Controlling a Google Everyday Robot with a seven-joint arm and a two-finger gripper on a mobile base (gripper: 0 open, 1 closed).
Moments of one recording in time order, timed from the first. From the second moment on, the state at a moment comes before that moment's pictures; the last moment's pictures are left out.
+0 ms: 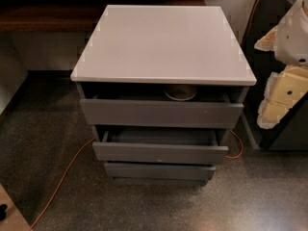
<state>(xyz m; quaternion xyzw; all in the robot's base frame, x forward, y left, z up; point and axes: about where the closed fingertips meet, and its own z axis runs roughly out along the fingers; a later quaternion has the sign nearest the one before) 0.438 -0.217 0.976 -0.60 0.78 -0.03 0.16</state>
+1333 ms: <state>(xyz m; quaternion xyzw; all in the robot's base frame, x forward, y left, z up) 0.453 -0.177 0.930 -0.63 0.76 0.03 0.19</state>
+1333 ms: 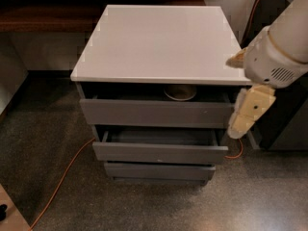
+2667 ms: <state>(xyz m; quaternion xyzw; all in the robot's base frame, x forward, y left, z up) 0.482 -0.090 0.797 -0.68 0.69 0.07 0.22</state>
